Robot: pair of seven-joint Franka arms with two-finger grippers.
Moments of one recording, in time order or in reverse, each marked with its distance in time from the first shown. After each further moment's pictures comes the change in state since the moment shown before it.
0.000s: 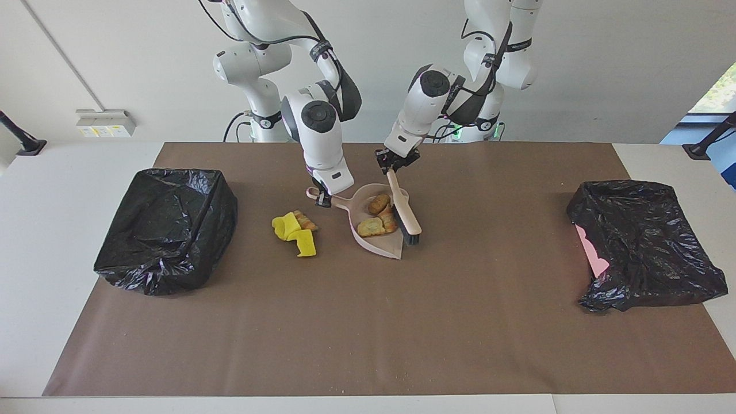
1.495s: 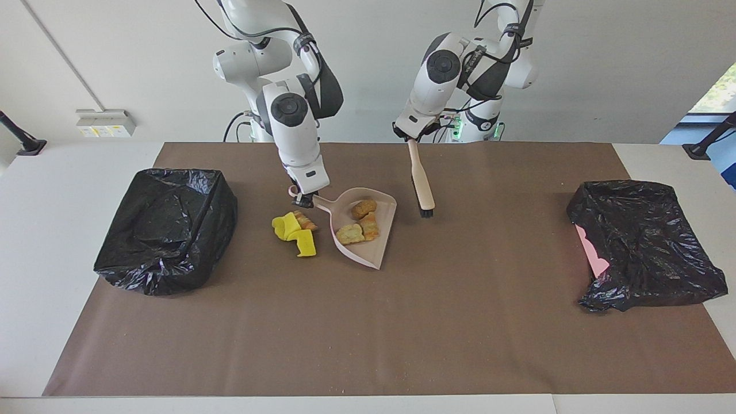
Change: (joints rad) left arm -0.008 -0.227 -0.027 -0.073 0.065 -0.479 -0.152; right arm -0.178 -0.111 -0.010 0.066 -0.003 -0.130 -0.034
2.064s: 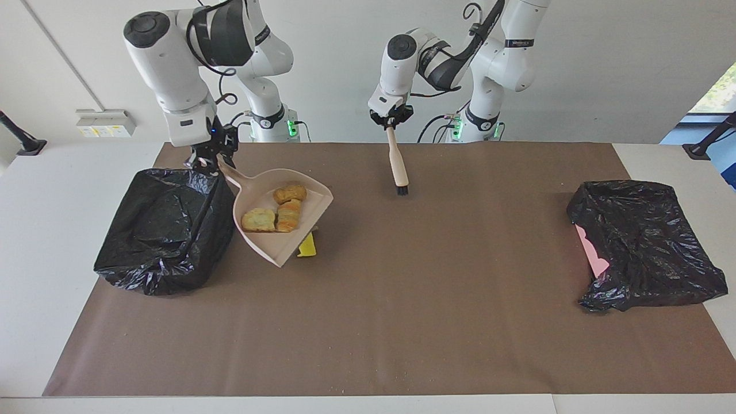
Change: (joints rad) left arm -0.241 -0.018 -0.033 -0.173 0.000 0.230 -0.118; right arm -0.316 -0.162 -0.009 0.118 -0.044 -0.241 -0.134
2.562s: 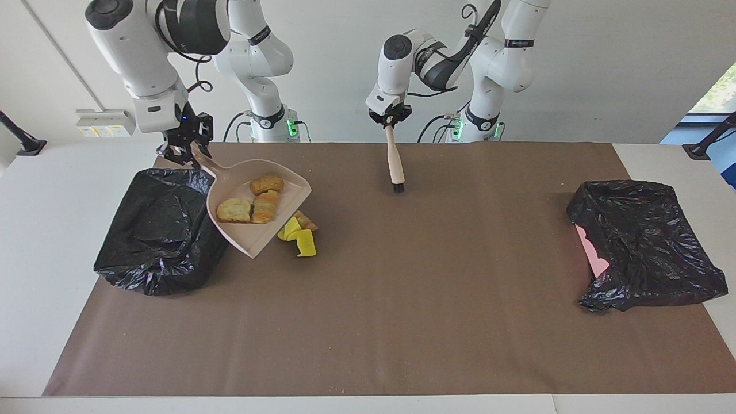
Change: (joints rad) left arm -0.042 0.003 0.000 -0.050 -0.034 0.130 -0.012; right arm -0.321 -0.017 -0.007 0.000 -0.179 0.041 -0.344
